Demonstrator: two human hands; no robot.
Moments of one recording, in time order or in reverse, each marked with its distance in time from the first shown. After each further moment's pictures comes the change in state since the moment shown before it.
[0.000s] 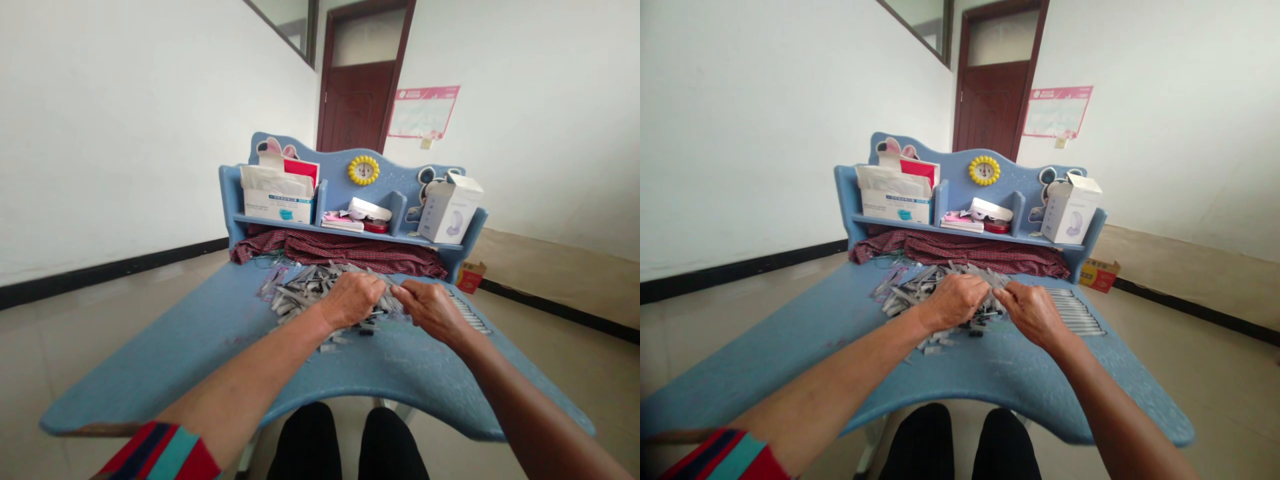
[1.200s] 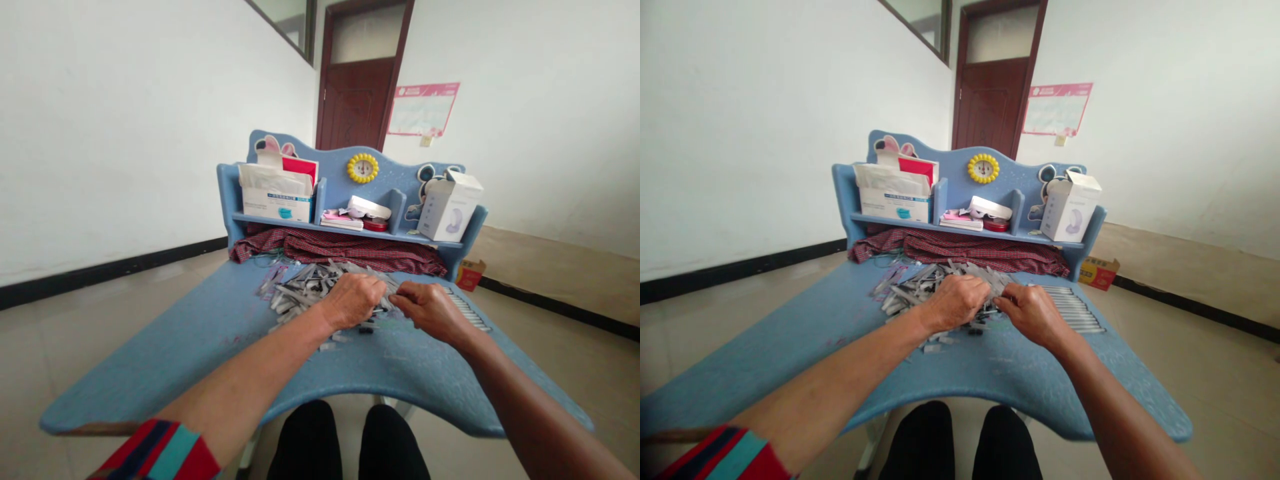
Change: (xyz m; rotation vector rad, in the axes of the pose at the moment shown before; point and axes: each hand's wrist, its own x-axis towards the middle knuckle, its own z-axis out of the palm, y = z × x) left_hand -0.001 0.003 0.002 0.001 0.014 0.018; right_hand -0.001 0.001 -0.003 -0.016 -0.085 -0.067
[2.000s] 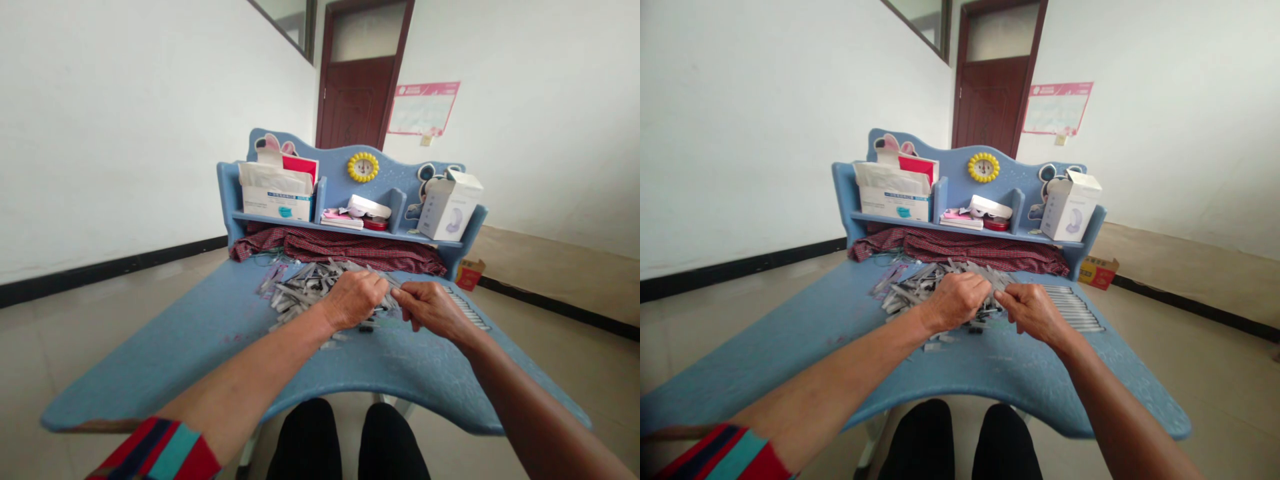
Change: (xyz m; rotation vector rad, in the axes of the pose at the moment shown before) left_hand 0.000 0.002 -0.001 0.055 0.057 0.017; right_hand -0.001 -0.004 -0.003 0.286 -0.097 0.140
